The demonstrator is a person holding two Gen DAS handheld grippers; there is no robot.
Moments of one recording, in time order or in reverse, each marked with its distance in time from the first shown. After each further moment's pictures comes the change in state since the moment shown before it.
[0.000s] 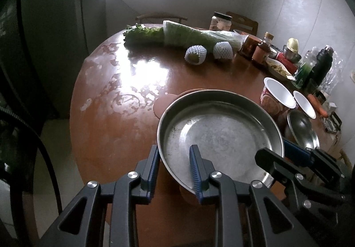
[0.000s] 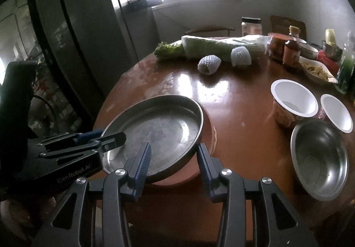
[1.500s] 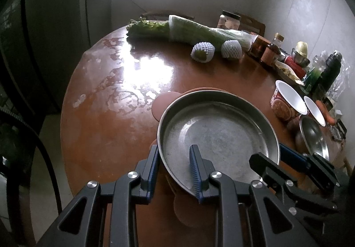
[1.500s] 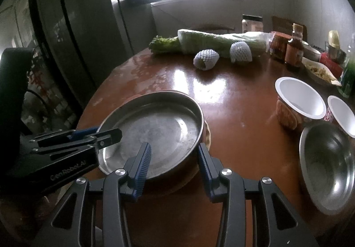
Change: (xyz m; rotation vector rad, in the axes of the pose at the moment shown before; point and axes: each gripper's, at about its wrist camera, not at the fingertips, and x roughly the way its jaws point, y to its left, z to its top) left arm 0.033 0.001 0.003 -0.046 -0.005 0.012; right arm 0.033 -0.008 -0.007 -0.037 -0.001 -0.035
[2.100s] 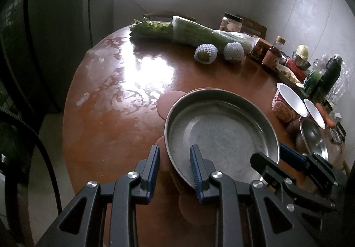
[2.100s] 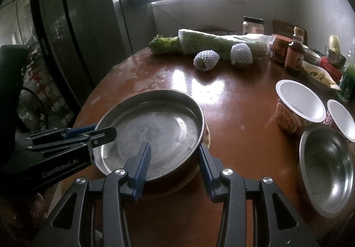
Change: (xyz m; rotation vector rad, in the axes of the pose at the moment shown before) left arm -0.006 0.005 -0.002 -0.014 -0.009 0.000; right arm 0.005 0.001 0.000 -0.021 -0.001 -0.016
